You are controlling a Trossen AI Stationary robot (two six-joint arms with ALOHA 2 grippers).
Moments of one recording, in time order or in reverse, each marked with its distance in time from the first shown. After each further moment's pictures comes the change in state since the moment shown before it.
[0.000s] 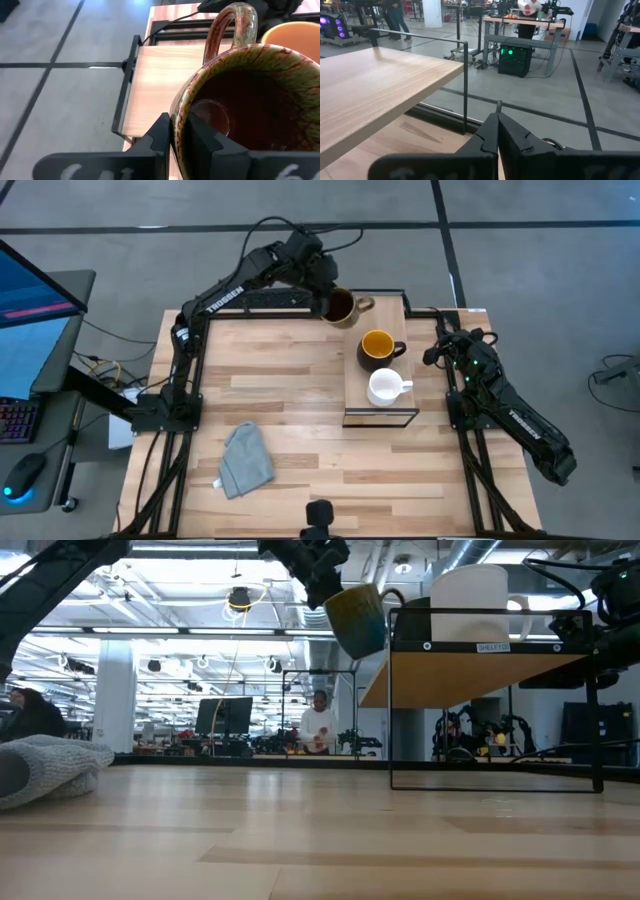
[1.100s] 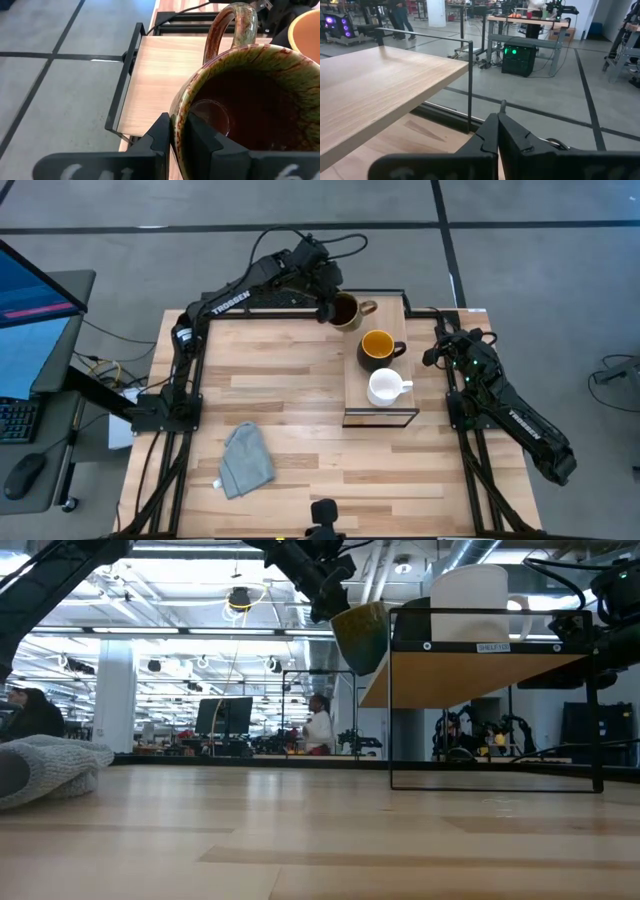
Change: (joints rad) left arm -0.016 0.000 -0.118 0.111 -0.041 -0.049; right arm 0.000 0.000 0.000 -0.003 -0.022 0.000
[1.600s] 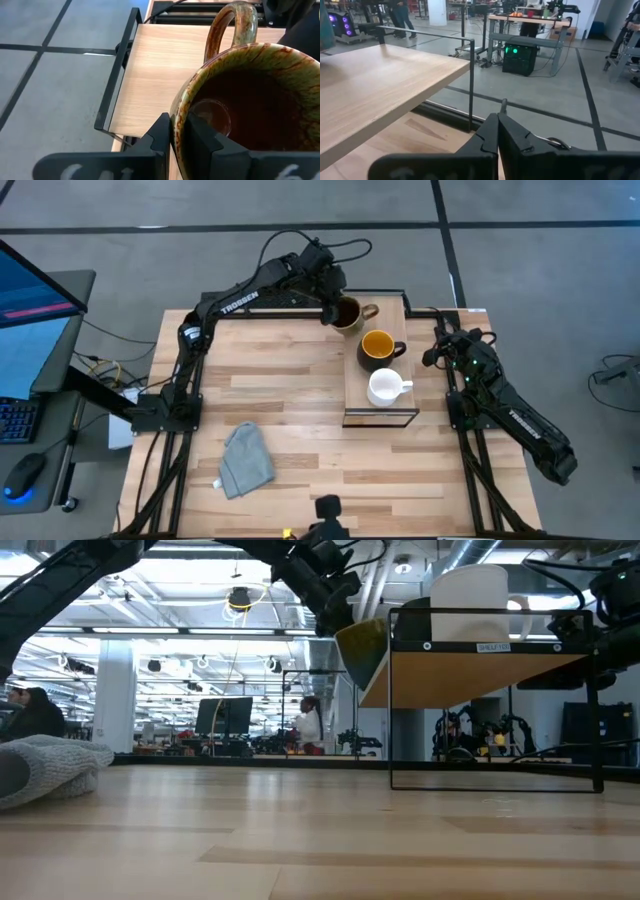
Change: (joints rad) left arm 0.007 0.064 0.006 0.016 0.024 -0.003; right arm 0.002 0.008 0.000 0.001 -0.004 -0.001
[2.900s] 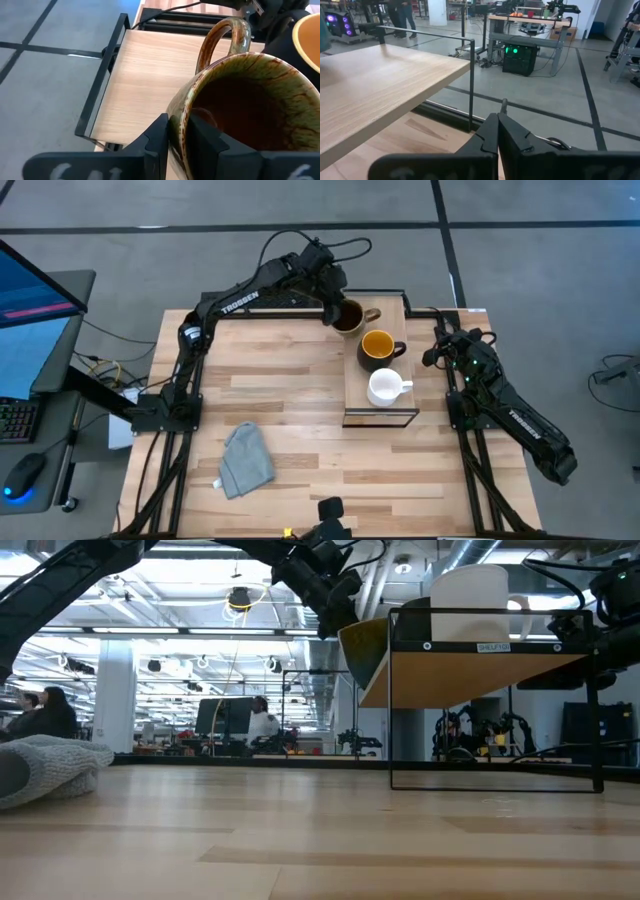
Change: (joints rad) left arm 0.006 0.002 0.000 0.014 0.077 -0.066; right arm 0.001 -0.001 0.000 0.001 0.000 0.000
